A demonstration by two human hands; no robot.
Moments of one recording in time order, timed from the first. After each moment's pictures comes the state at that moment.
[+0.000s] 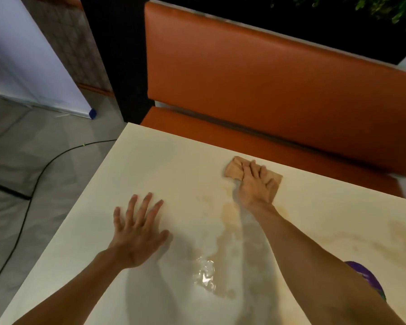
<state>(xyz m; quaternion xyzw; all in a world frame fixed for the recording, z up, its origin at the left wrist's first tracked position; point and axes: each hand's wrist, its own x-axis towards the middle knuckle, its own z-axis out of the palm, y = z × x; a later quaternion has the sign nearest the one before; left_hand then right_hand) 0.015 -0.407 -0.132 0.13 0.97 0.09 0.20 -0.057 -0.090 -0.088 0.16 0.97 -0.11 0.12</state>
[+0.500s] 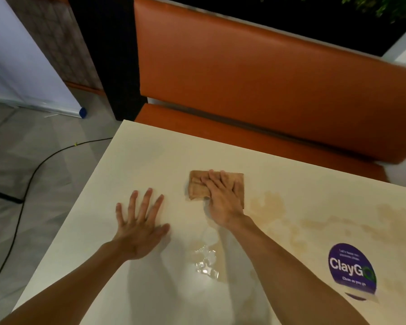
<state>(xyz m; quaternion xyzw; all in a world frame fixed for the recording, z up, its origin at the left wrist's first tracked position) 0.012 -0.407 -0.126 0.14 0.95 0.06 0.26 -0.013 -0.159 -0.103 -0.01 0.99 -0.12 0.11</state>
